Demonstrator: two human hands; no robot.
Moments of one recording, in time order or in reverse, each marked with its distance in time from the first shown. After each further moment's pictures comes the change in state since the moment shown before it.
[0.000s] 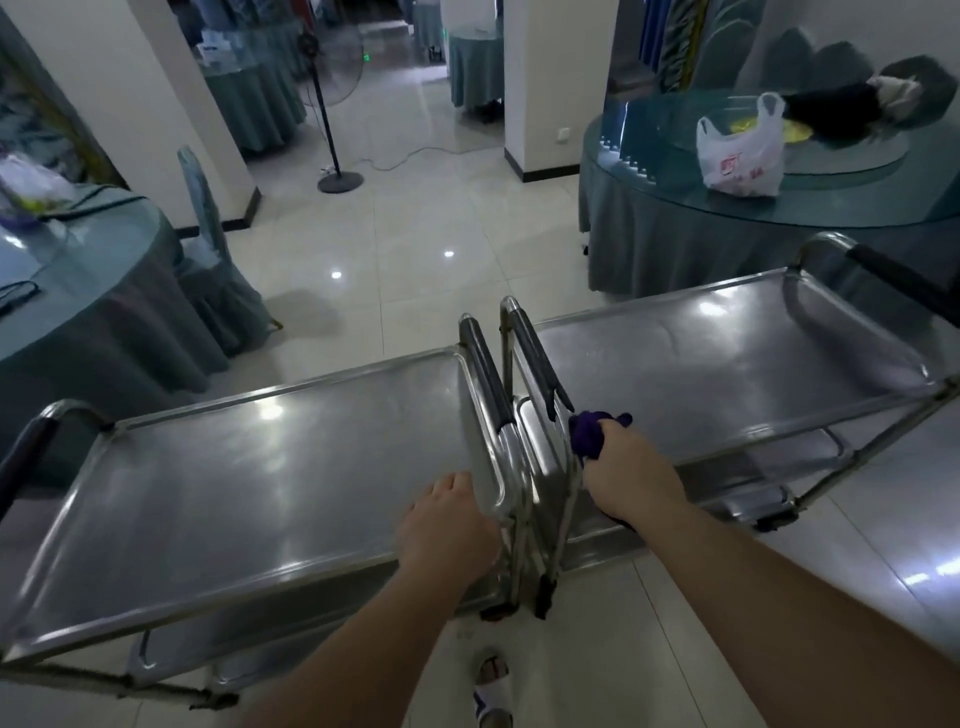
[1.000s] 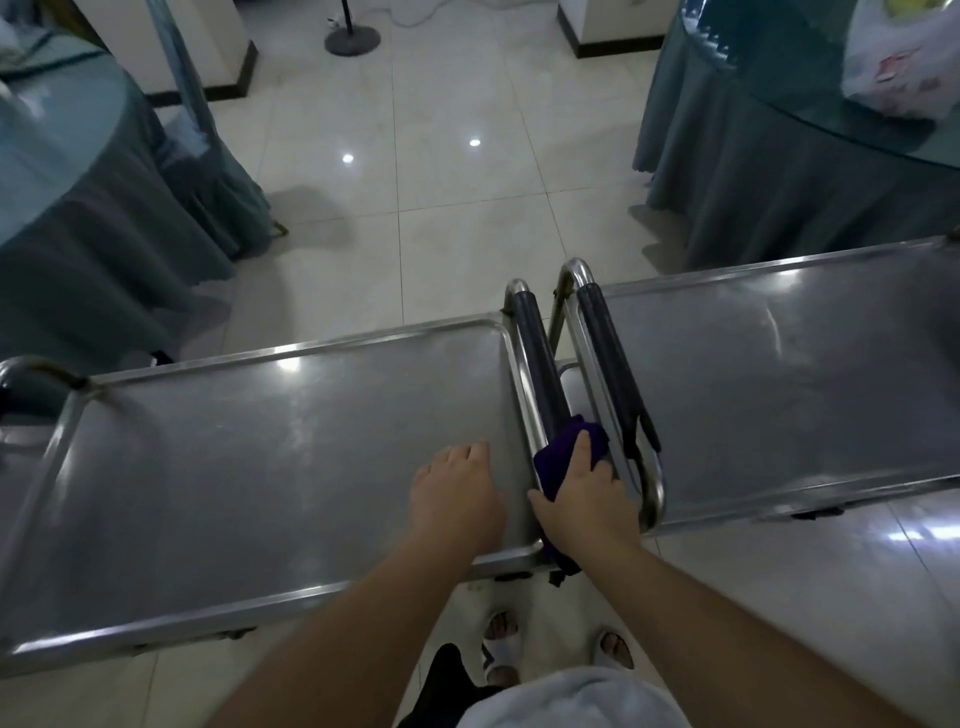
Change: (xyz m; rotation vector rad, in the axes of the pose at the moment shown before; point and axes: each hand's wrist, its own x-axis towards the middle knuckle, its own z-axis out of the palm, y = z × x) left_hand 0.177 -0.058 0.000 0.037 -0.141 -0.051; right_hand 0.125 -0.077 0.136 -0.247 -0.246 0.125
